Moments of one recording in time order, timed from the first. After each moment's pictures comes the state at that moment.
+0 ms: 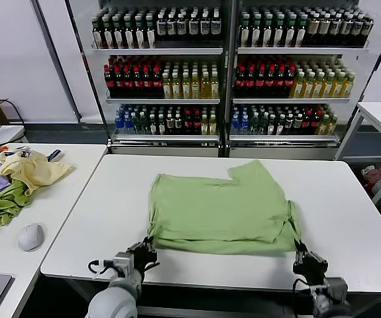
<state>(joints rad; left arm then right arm) 1.35 -1.21 -0.21 -2.06 -0.42 0.57 -0.39 -1.69 1.27 0.67 2.15 0.18 -0.32 0.06</state>
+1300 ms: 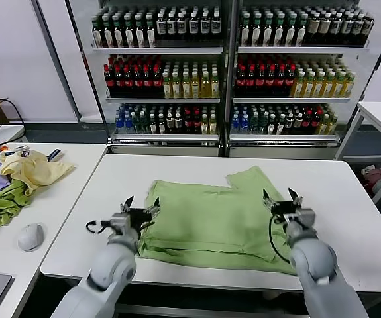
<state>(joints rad) 0.93 -1.20 -0.13 -1.80 -0.51 0.54 -0.44 -0.84 1.20 0.35 1.59 0.37 -0.47 0.16</state>
